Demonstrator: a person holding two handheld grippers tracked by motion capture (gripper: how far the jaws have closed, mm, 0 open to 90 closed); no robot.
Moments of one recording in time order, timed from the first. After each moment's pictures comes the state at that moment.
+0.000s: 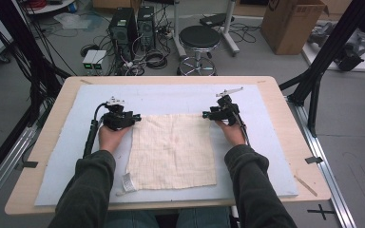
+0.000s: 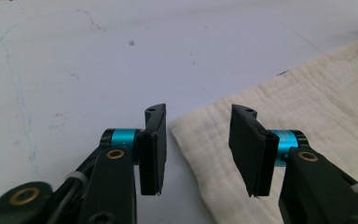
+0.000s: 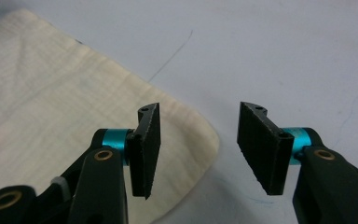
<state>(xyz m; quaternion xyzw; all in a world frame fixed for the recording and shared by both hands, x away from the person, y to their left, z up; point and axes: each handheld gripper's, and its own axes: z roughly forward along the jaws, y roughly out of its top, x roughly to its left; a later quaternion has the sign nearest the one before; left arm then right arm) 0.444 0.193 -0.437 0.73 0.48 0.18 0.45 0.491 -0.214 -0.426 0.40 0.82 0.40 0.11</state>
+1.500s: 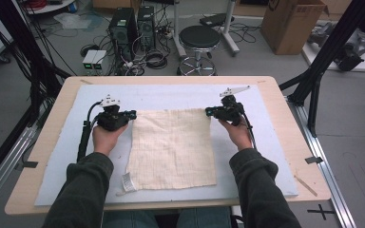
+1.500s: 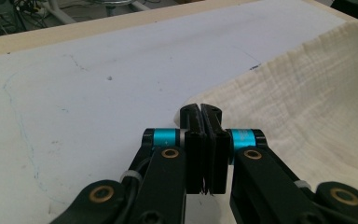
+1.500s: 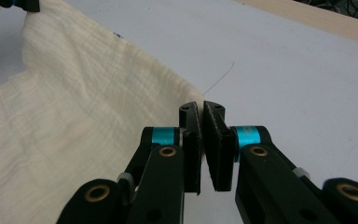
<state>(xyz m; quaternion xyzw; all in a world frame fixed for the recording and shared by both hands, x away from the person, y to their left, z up) 0.411 0.200 -0.404 0.74 0.43 0.19 0.48 0.460 -0.219 -0.389 0.34 0.82 0.44 0.10</state>
